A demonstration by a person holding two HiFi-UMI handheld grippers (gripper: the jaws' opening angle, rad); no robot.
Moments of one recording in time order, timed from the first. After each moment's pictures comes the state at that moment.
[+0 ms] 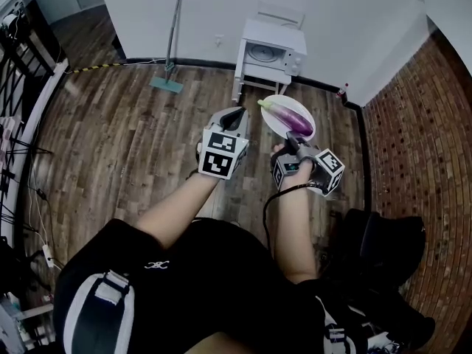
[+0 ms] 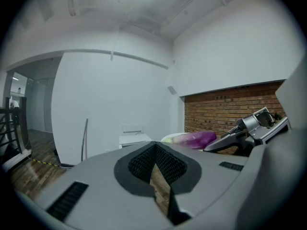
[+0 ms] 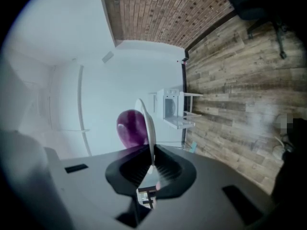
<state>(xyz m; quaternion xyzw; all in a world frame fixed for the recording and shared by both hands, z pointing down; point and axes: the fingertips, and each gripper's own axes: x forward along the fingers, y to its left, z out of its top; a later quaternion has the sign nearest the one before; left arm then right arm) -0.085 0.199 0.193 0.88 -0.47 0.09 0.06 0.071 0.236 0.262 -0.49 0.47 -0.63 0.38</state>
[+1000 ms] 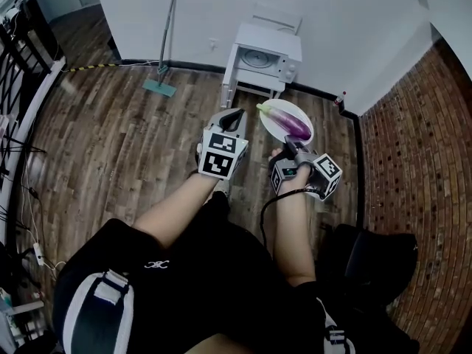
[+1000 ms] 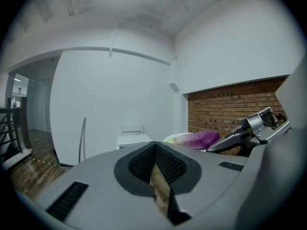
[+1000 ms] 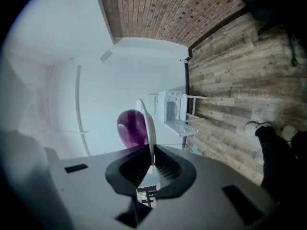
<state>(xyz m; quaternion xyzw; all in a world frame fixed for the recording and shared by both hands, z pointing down) -0.024 0.138 0.210 0.87 -0.48 0.09 0.06 0.135 0.178 0.279 -0.48 0.48 -0.63 0.37</state>
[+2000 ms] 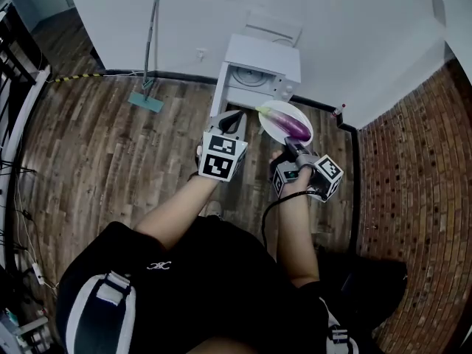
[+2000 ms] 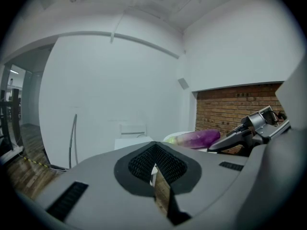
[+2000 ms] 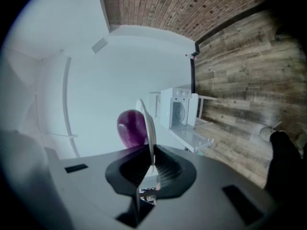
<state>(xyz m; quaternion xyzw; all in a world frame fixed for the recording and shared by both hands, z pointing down) 0.007 -0.089 0.223 0.87 -0.47 0.10 0.09 0.166 -0.041 0.281 -0.49 0.47 -0.64 0.36</state>
